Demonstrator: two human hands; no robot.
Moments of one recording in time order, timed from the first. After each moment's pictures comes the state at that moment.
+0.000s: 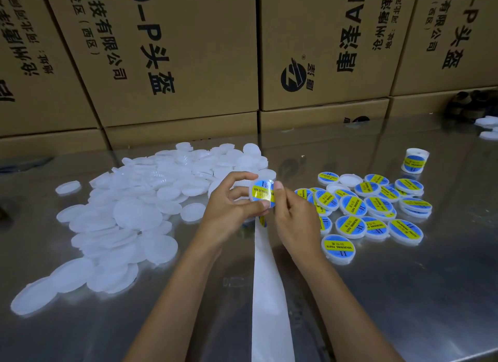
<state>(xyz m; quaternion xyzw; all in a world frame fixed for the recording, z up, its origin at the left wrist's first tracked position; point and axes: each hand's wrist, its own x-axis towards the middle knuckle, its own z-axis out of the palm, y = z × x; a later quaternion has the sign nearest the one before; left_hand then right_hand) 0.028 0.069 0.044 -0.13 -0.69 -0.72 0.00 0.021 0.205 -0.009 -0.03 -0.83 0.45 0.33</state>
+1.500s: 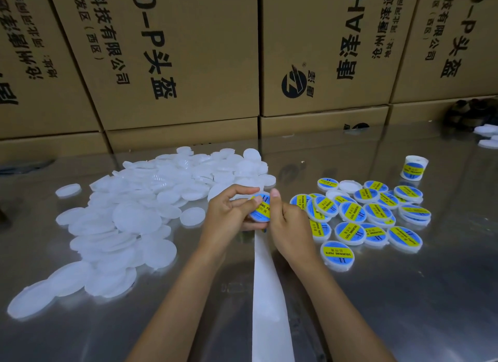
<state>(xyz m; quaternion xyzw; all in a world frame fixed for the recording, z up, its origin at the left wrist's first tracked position) 0.025 0.075 0.036 -0.07 -0.66 -0.75 0.00 0.018 0.201 -0.009 -0.01 -0.82 0.50 0.27</state>
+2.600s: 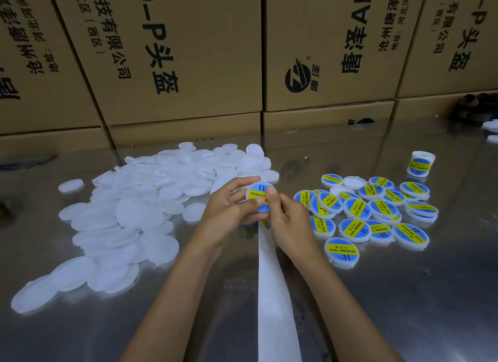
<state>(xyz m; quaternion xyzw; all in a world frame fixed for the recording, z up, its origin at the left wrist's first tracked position) 0.018 0.065 0.035 -0.11 -0.64 -0.76 -0.04 0.025 0.197 -0.002 0.04 -0.78 0.58 0.24</state>
